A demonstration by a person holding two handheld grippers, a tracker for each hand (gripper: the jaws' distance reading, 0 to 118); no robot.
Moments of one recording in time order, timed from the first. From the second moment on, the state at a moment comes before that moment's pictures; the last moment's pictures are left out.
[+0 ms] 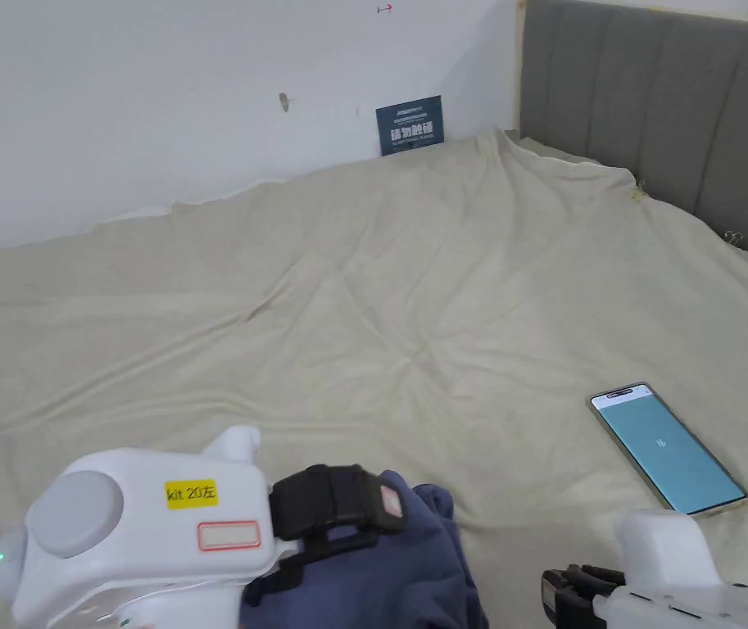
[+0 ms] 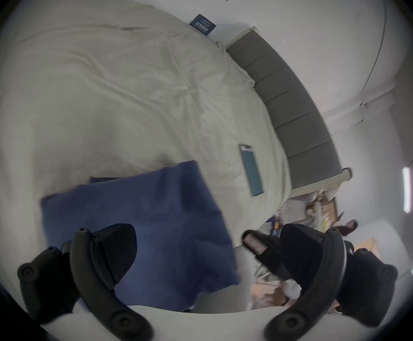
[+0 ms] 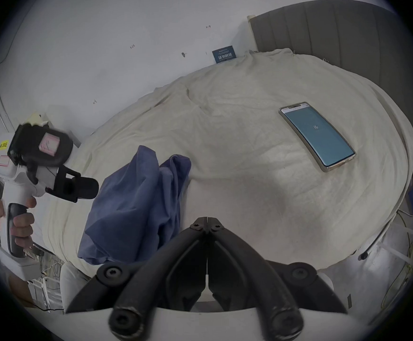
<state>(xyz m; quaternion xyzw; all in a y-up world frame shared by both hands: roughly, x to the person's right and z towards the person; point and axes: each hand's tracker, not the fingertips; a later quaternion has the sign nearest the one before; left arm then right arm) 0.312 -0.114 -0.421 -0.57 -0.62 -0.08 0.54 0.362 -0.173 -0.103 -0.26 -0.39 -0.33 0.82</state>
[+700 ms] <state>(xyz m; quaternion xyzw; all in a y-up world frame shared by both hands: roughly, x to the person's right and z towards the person) 0.332 -0.154 -0.338 -0.53 -0.62 -0.18 0.55 0.367 -0.173 -0.085 -0.26 -0.41 -0.34 0.80</state>
